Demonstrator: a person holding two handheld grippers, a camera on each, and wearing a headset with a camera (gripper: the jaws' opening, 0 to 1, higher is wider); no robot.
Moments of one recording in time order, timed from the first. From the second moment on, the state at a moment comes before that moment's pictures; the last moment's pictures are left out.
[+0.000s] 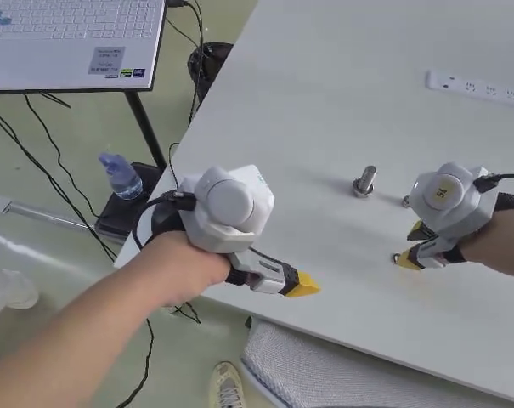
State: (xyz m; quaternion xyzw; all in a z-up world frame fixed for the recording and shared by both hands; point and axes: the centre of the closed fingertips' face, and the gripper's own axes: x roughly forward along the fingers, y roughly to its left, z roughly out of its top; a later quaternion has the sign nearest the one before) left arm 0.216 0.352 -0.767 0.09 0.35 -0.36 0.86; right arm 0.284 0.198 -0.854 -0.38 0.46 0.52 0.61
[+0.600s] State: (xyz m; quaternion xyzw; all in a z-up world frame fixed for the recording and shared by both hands) left arm 0.214 0.355 -0.773 0.09 0.36 -0.36 0.85; right arm 0.283 0.196 -0.867 -0.40 0.47 0.51 0.60
